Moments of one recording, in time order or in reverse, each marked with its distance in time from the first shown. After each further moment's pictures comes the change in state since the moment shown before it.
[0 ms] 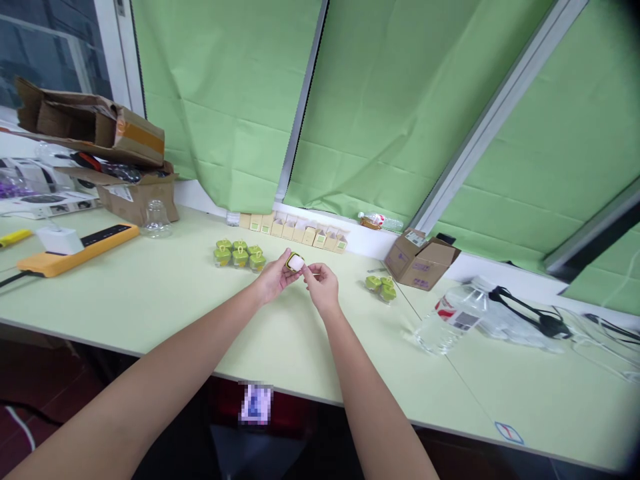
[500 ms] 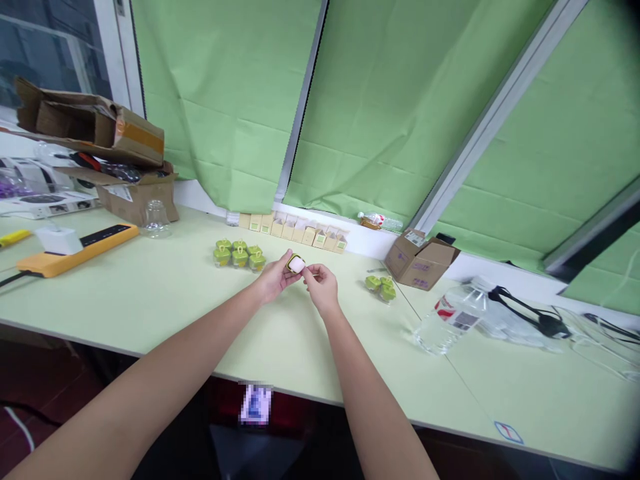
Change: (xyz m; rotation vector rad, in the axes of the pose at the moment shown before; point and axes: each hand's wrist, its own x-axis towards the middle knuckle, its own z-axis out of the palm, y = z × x) left_hand -0.003 0.000 0.002 0.022 0.005 0.000; right_hand -0.001 0.000 0.000 -0.024 -0.015 0.016
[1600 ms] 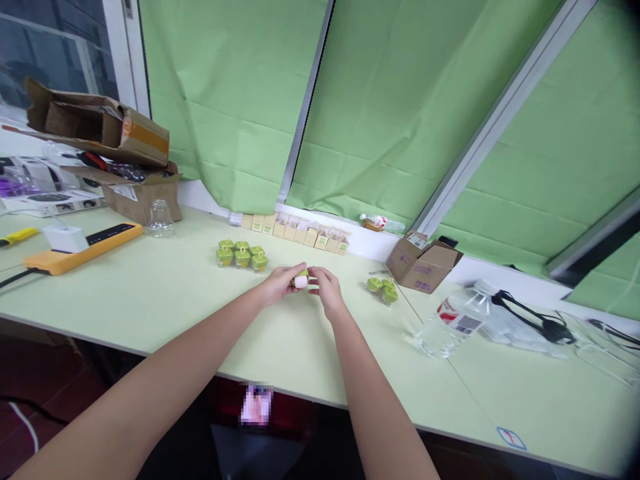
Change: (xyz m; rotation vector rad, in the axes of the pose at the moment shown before) left_hand -0.004 -0.006 0.002 0.322 -0.032 -0.049; right_hand 0.002 -0.008 -0.011 0.182 -0.119 0.245
